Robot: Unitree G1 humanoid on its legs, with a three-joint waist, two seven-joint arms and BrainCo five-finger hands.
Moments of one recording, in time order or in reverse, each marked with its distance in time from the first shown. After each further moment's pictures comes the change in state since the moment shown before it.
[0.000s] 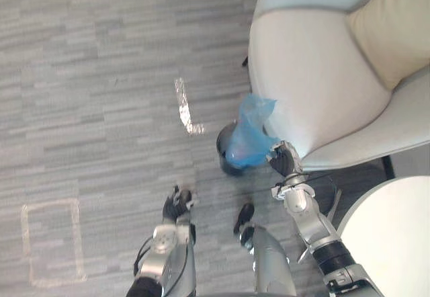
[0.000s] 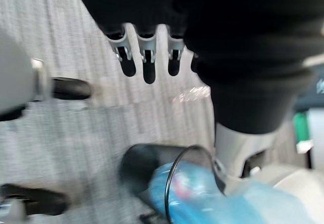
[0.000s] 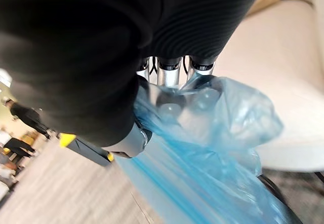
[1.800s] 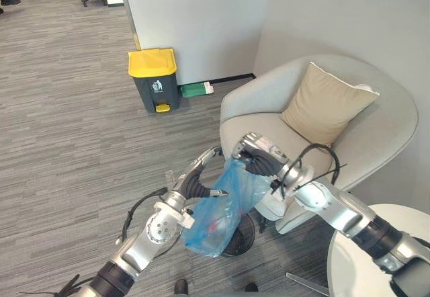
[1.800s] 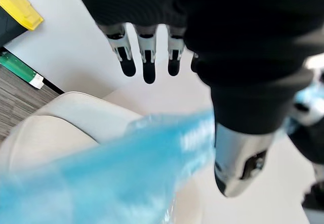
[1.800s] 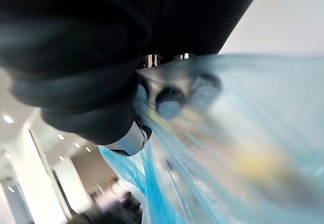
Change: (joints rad) left arm -0.134 0.310 -0.301 -0.630 0.312 -0.114 -0.056; right arm -0.292 -0.419 0.424 -0.363 0.222 -0.267 0.161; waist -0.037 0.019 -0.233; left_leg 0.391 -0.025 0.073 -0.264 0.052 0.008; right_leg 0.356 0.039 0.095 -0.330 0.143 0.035
